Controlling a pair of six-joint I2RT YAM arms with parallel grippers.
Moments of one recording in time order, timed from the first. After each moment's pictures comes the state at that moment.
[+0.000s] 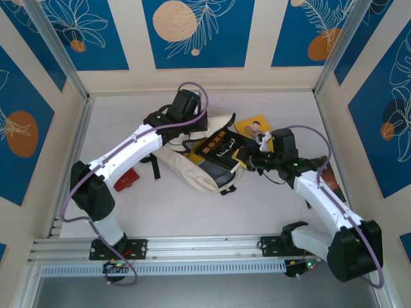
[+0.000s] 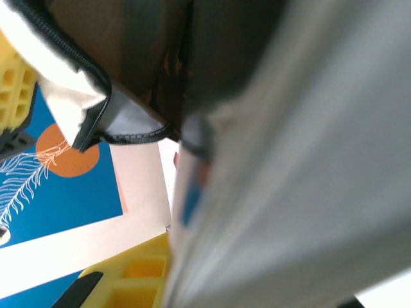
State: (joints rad) left arm -0.69 1.71 1.63 -0.60 -0.09 -0.59; right arm 0.28 1.11 0.73 -0.29 -0.70 1.05
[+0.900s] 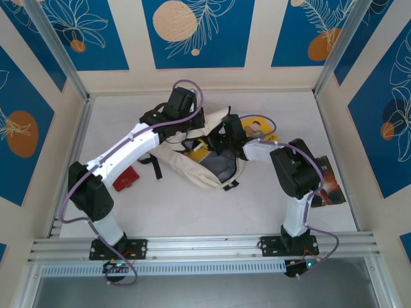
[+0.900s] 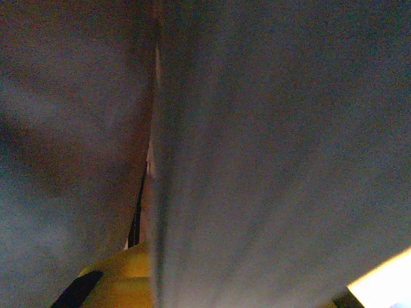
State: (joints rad) left arm -0.65 1.70 1.63 -0.60 -0.06 -0.64; right arm 0.50 1.93 1.11 0.24 -0.49 1.34
